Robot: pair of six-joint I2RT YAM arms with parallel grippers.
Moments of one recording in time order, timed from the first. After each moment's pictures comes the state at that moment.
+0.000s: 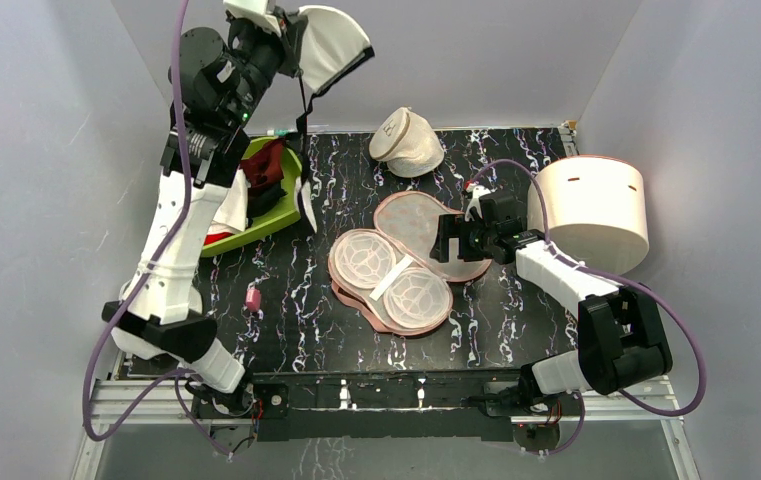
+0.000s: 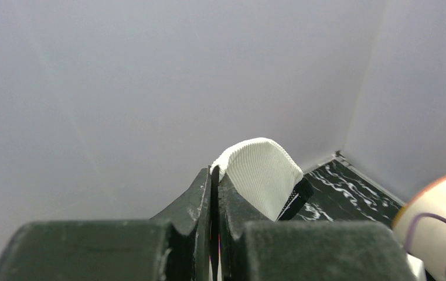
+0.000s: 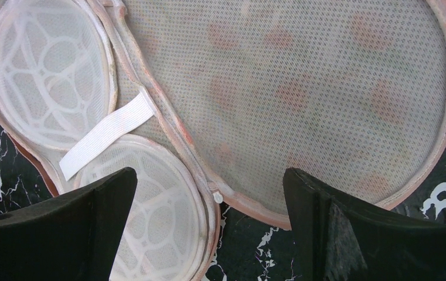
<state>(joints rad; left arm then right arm) -0.42 1.56 2.10 -0.31 0.04 0.07 0.29 1.38 0.79 -0.21 -0.27 0.24</state>
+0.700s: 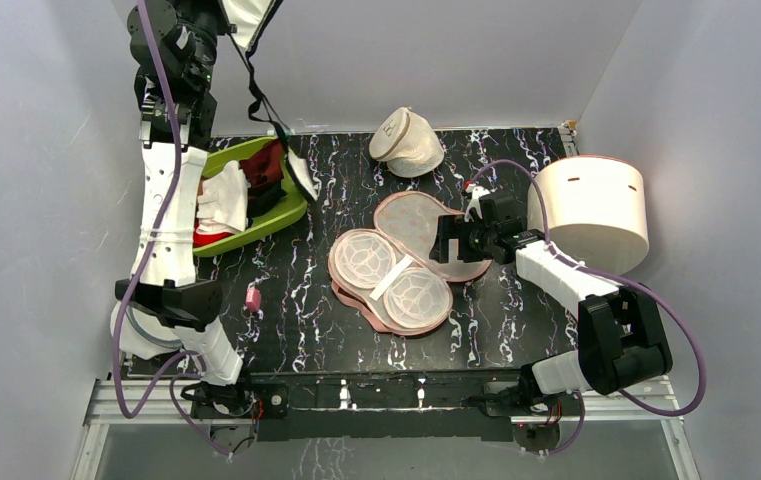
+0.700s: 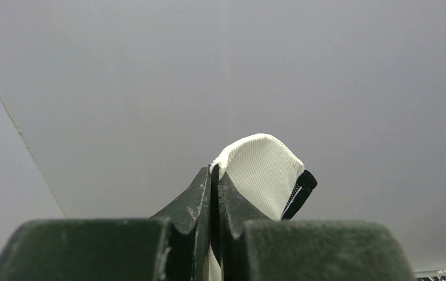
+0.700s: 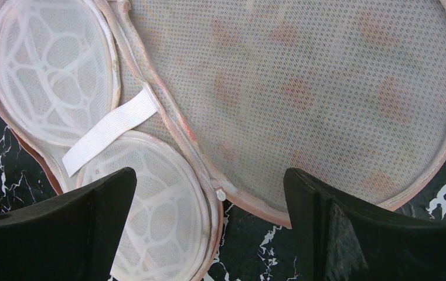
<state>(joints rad) -0.17 1.77 2.36 -0.24 -0.11 0.13 0.29 1.38 0.79 -0.21 -0.28 0.24</state>
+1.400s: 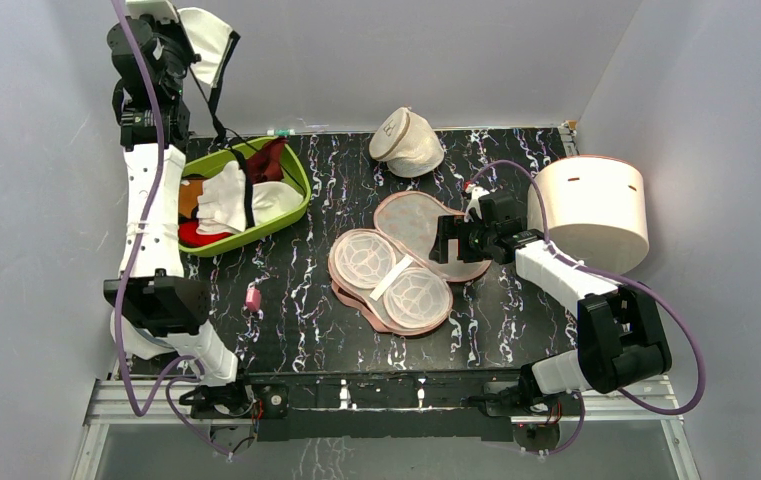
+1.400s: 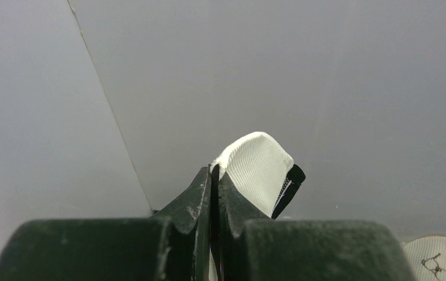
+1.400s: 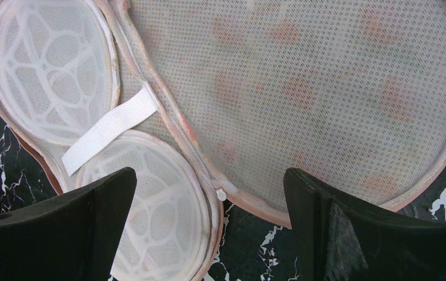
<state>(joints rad) 0.05 1.72 2.07 -0.22 -0.08 0.06 0.29 1.39 0.79 -0.21 -0.29 0.24</state>
